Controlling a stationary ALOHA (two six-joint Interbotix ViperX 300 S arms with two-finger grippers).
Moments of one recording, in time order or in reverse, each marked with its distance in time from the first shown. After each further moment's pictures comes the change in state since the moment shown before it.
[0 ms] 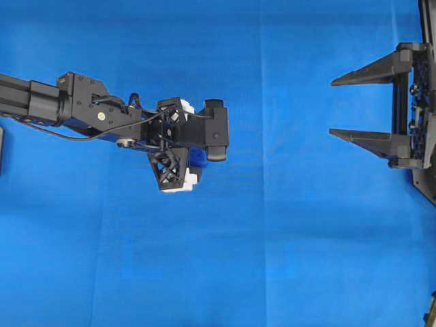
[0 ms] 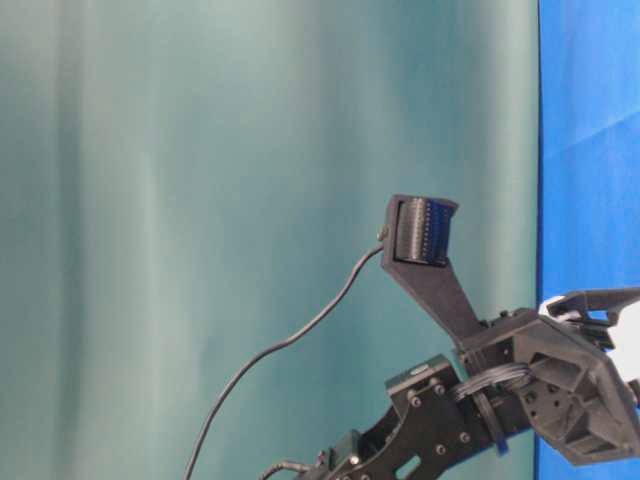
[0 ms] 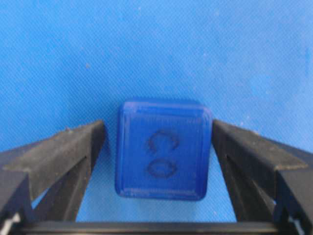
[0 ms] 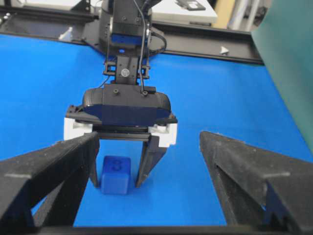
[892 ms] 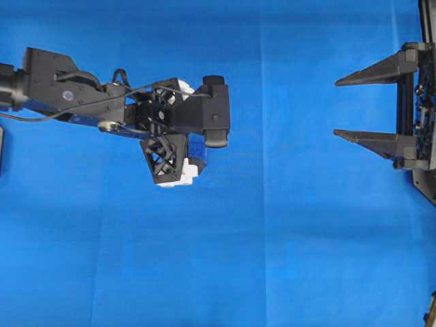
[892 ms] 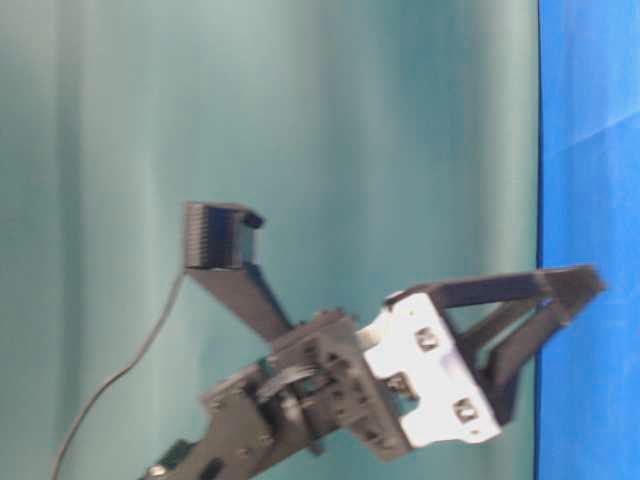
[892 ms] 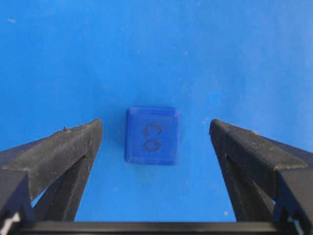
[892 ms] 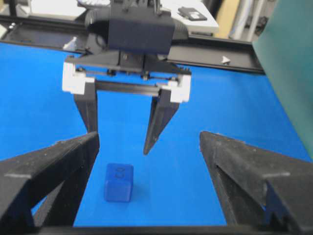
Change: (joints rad) left arm -0.006 -0.181 -0.078 -0.008 0.190 -0.003; right arm 0.011 -0.023 0.000 0.000 0.002 0.000
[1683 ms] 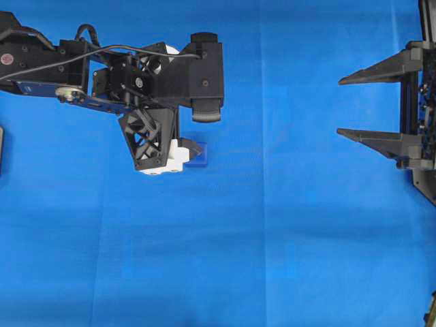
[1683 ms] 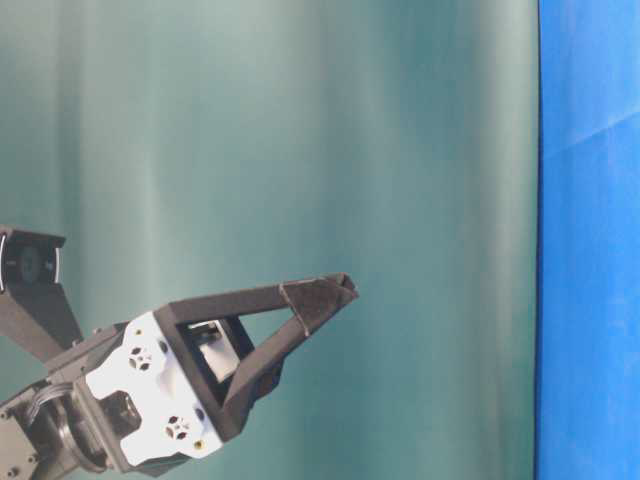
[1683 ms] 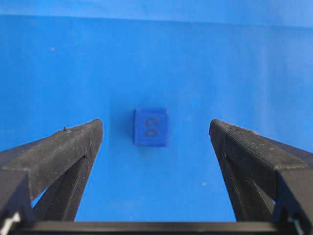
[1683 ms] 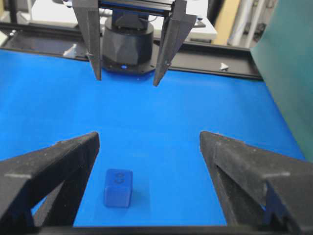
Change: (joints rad) left arm 0.000 -0.169 -0.196 0.000 0.319 0.003; right arm 0.000 -0.021 0.000 0.000 -0.002 0.000
